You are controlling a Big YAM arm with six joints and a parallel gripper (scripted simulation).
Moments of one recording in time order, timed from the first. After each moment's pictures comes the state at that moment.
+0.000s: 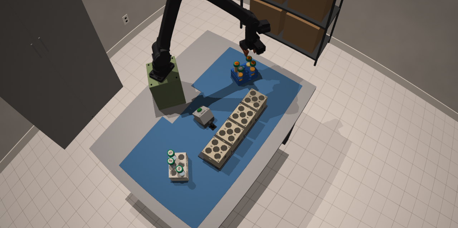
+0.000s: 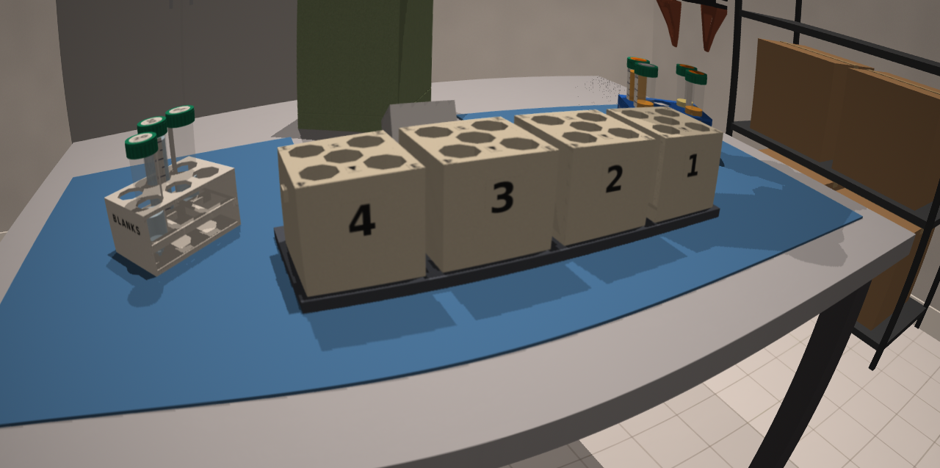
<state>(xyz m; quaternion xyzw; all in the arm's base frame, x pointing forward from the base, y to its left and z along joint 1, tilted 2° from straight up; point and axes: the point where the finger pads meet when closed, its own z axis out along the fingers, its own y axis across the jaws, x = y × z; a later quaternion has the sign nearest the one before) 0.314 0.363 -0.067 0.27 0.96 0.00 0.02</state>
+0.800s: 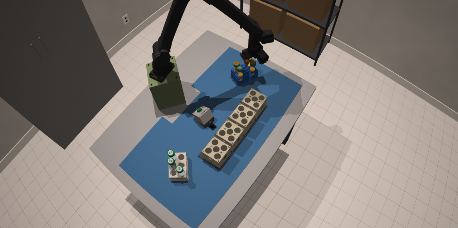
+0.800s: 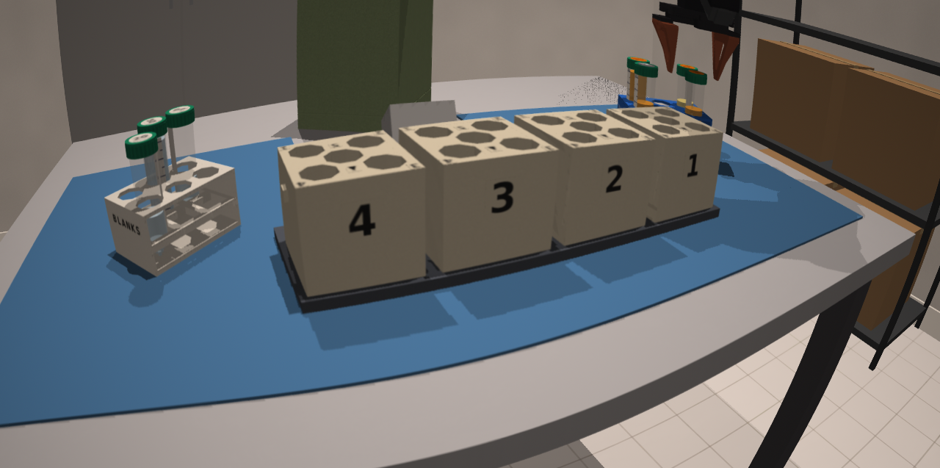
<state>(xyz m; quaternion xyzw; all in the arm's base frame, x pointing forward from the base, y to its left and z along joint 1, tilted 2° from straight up) 0.341 0.338 -0.100 0.27 0.96 -0.01 0.01</state>
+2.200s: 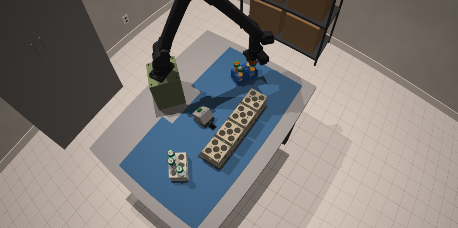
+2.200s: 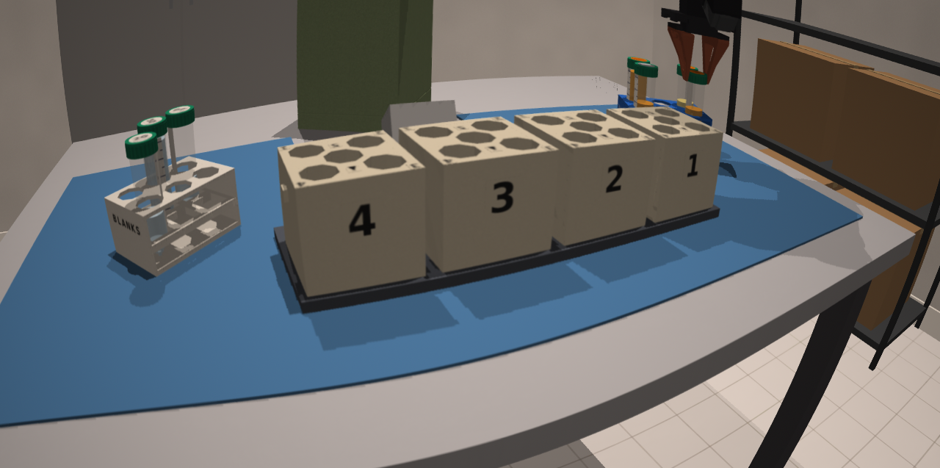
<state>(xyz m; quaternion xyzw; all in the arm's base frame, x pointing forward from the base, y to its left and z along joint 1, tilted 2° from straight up) 0.346 0.339 -0.108 0.27 0.96 -0.01 0.01</state>
